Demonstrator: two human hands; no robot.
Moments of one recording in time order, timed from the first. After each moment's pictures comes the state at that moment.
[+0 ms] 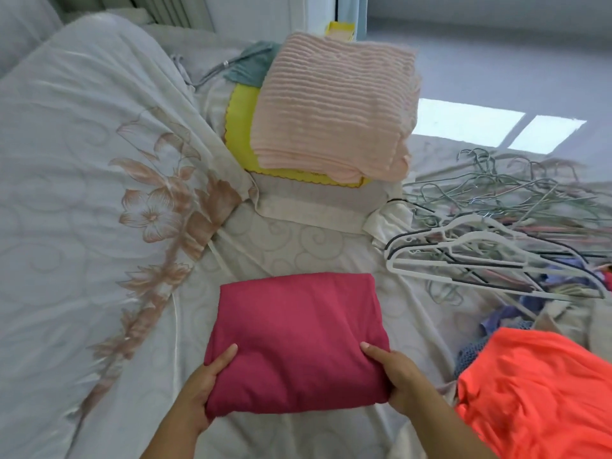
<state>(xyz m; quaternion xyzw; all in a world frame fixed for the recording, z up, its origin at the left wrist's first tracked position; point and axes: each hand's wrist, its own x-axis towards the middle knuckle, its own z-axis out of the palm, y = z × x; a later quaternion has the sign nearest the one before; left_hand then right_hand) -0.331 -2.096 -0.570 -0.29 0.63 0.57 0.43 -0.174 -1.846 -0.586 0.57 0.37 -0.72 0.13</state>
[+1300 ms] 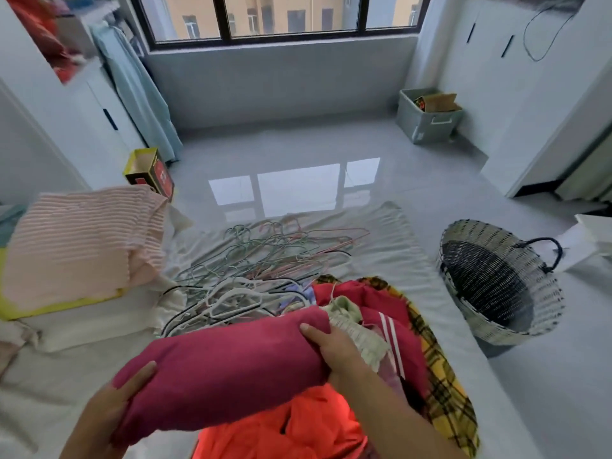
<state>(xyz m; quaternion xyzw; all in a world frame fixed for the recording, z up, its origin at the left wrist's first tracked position) -0.095 -1.791 -0.337 0.02 0.75 0.55 0.36 0.110 -1.599 -0.385 0.50 0.40 -0.74 -0.20</state>
